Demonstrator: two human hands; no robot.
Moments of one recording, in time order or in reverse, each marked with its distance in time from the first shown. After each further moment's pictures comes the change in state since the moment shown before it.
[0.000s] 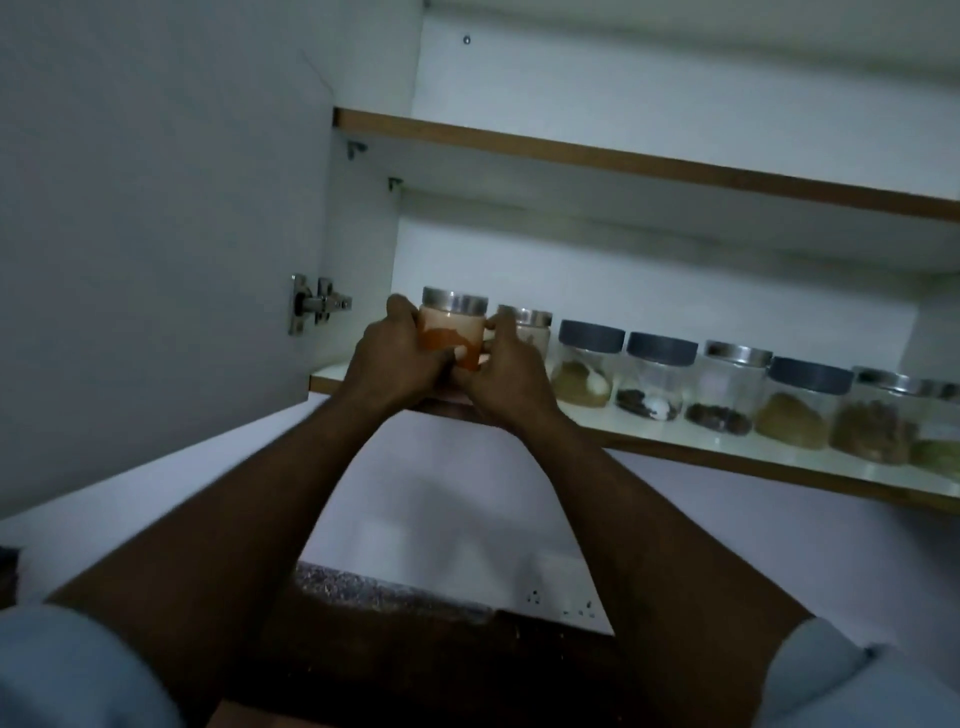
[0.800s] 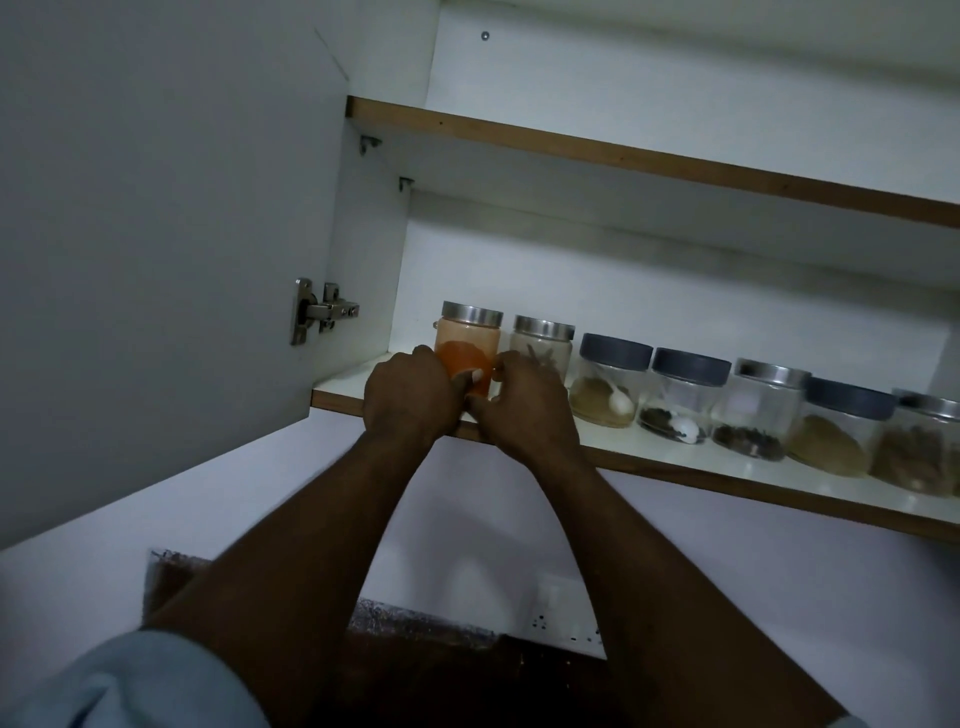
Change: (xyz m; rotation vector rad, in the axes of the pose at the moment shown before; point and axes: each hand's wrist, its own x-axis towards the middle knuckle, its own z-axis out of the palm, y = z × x) left_hand 0.046 -0.030 0.050 0.535 0.079 -0.002; right_hand 0.043 0.036 0.031 -0.299 0.171 -0.075
